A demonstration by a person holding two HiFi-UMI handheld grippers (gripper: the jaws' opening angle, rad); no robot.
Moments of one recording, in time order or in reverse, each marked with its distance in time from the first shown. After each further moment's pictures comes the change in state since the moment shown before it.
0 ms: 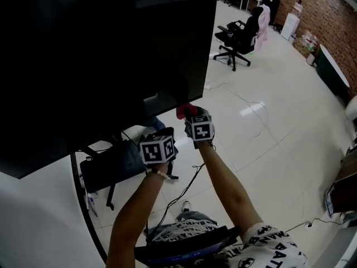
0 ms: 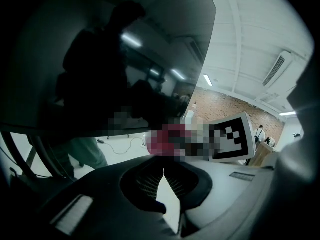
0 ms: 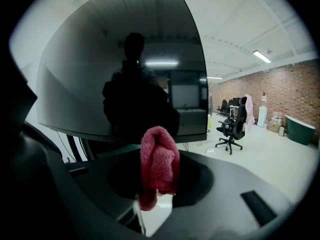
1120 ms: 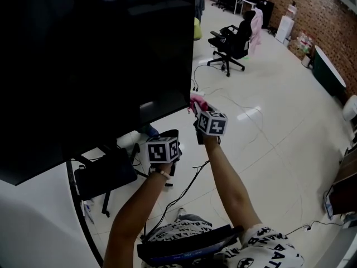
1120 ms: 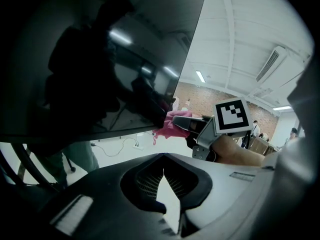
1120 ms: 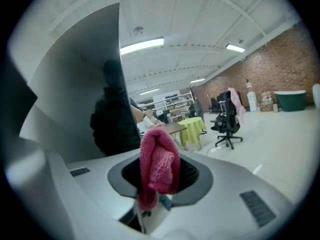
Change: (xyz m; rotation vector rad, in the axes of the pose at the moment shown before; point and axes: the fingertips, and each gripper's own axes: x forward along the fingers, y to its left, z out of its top) left arm 0.054 -0.057 0.008 0.064 0.027 -0.056; right arm -0.014 -0.112 0.034 0.266 -0.146 -0.004
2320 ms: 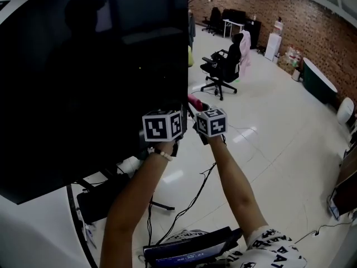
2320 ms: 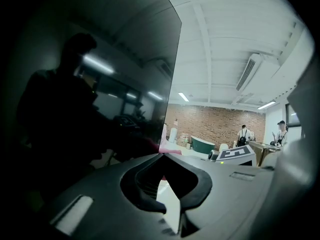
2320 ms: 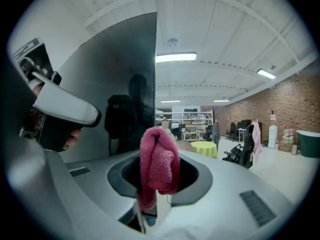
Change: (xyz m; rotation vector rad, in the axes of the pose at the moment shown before) left arm -0.048 -0.066 0.216 0.181 -0.265 -0.103; right arm -0.020 0.063 0.139 -0.322 -0.124 0.130
